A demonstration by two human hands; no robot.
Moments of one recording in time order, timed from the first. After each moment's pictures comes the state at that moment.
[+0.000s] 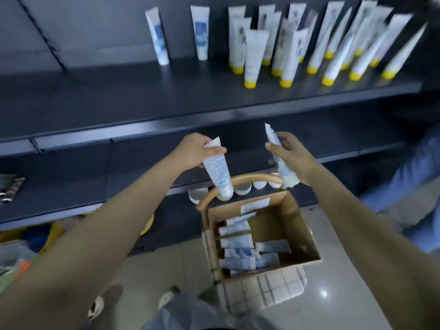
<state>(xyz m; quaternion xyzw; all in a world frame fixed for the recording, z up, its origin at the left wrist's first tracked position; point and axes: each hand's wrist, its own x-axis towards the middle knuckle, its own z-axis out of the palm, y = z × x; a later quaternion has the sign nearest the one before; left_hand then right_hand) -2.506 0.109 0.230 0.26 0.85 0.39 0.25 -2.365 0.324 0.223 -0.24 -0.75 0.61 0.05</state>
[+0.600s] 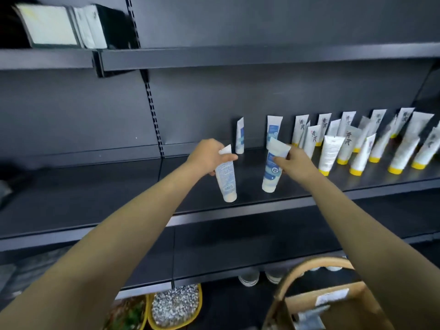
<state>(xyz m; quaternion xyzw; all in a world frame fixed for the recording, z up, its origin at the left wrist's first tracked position) -2.683 -0.051 0.386 0.27 0.90 0.33 0.03 -2.576 0.158 0.358 -0.15 -0.84 0.48 0.20</state>
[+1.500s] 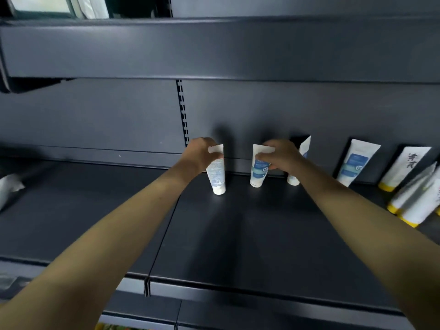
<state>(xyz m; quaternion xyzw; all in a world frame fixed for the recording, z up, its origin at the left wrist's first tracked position) -2.916 -0.077 0.353 0.14 0.93 0.33 -0.05 -2.889 0.148 0.350 -0.03 -0.90 0.43 0.07</state>
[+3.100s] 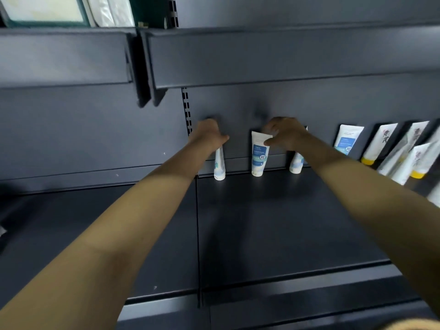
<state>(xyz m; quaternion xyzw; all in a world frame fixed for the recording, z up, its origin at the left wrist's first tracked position) -2.960 -0.101 0.396 0.19 0.95 0.25 -0.04 -2.876 0.092 0.406 -0.11 -0.97 0.18 0.09</state>
